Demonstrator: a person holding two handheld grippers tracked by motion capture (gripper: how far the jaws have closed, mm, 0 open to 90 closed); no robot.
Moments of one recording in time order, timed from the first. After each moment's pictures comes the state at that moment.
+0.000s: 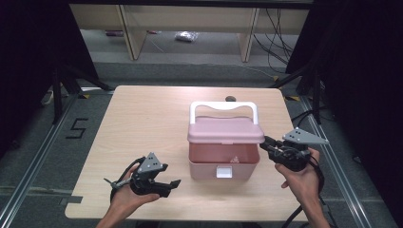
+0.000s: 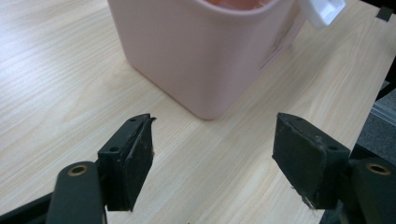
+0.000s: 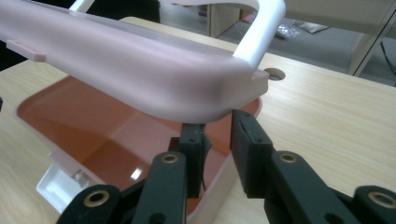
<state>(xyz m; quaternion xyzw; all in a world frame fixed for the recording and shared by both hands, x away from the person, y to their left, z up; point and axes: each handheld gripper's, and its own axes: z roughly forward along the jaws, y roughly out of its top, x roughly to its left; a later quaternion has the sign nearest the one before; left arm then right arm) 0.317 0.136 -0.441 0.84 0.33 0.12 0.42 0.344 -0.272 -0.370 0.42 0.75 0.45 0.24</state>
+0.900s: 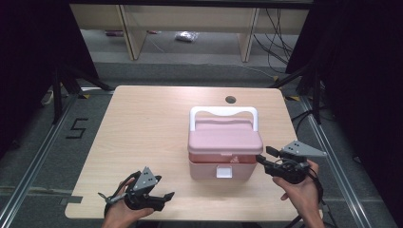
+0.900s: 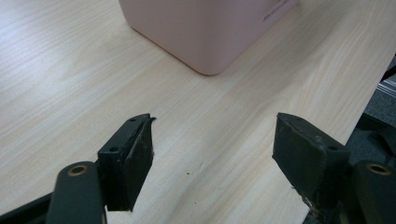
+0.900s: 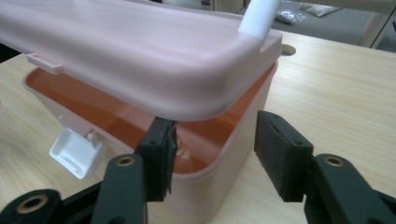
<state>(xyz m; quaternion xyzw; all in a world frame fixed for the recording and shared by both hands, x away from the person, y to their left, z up) 0.289 0.148 -0.468 0.85 0.32 0.14 0.40 0.326 -0.275 -0.394 0.43 0.75 0.45 0.23</state>
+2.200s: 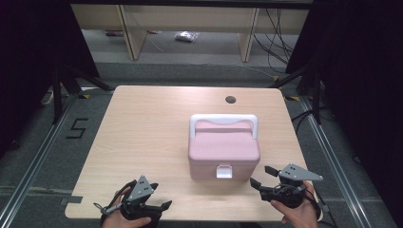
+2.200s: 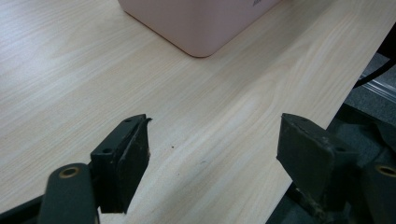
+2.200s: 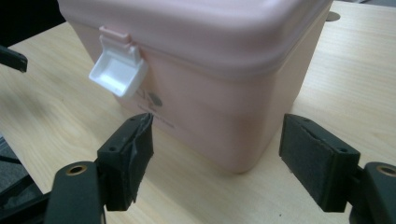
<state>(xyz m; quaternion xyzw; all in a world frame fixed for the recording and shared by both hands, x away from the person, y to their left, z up) 0.268 0.154 -0.477 0.84 0.33 0.13 0.41 0.289 -0.276 -0.441 0.41 0.77 0.47 0.18</state>
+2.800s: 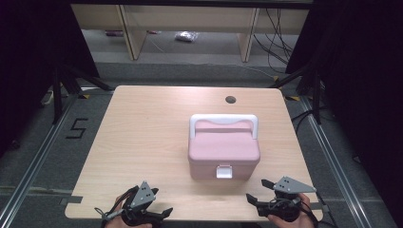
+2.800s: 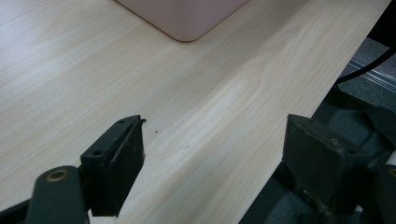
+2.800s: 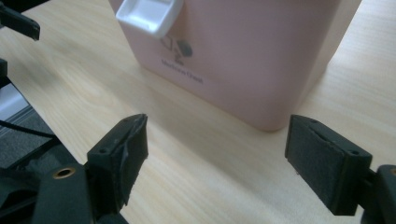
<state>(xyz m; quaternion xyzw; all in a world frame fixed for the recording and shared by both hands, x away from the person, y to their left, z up) 0.257 0.152 -0.483 0.85 0.33 0.13 0.39 0.266 -0.269 -0.462 0.40 0.79 0.44 0.14</state>
